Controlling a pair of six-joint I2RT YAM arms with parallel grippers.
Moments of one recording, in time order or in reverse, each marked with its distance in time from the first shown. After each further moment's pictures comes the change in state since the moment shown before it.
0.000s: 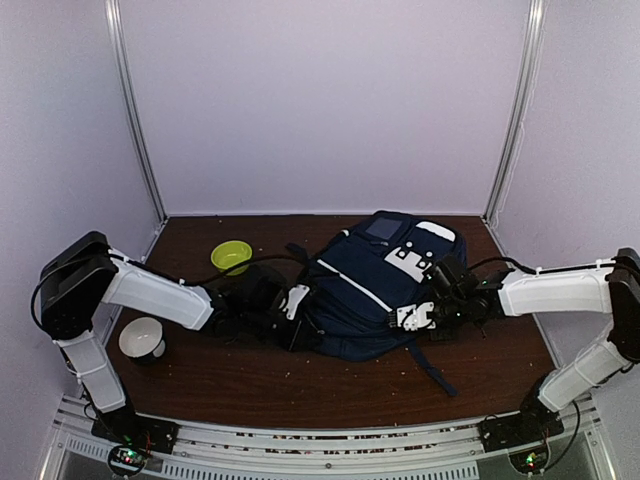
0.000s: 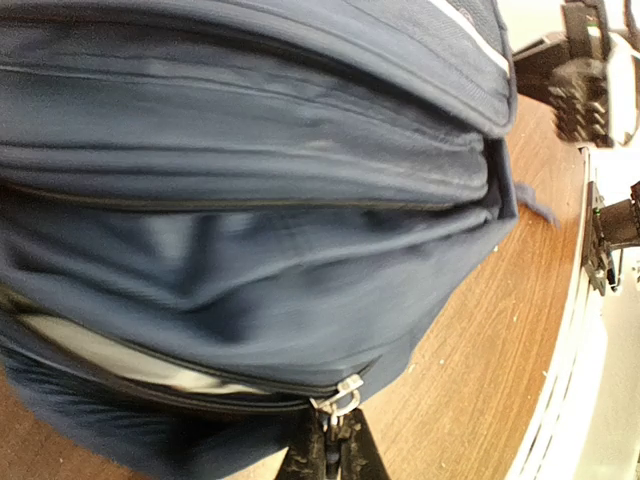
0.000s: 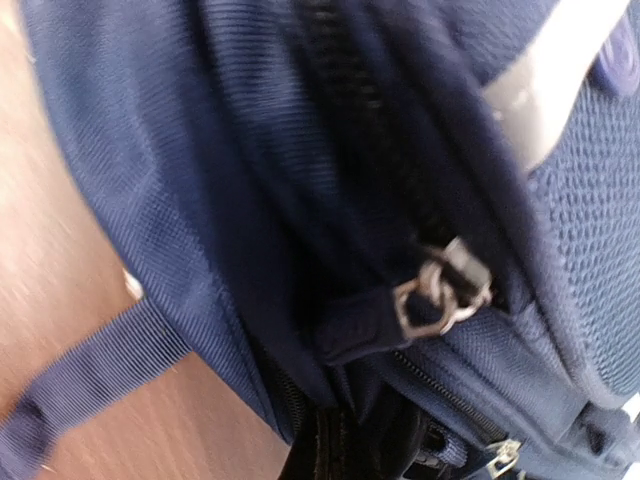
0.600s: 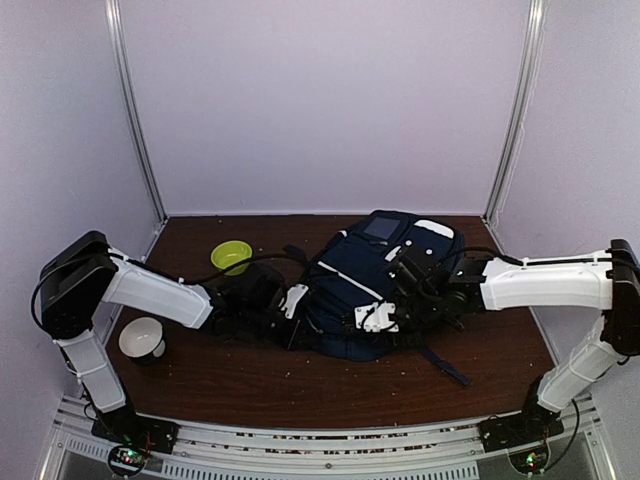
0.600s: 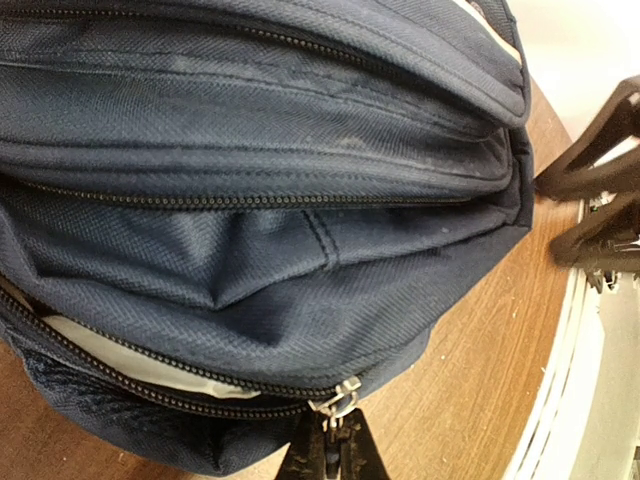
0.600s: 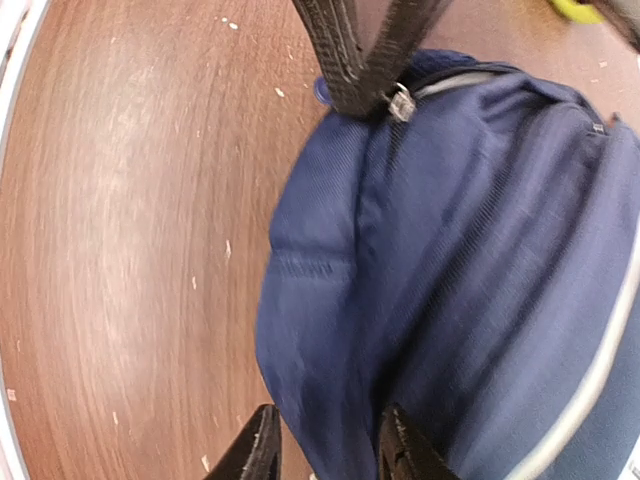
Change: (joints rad) left arm 0.013 0.000 0.002 -0.003 0.035 0.006; right arm 0.240 0.071 0.253 -0.149 -0.260 0.228
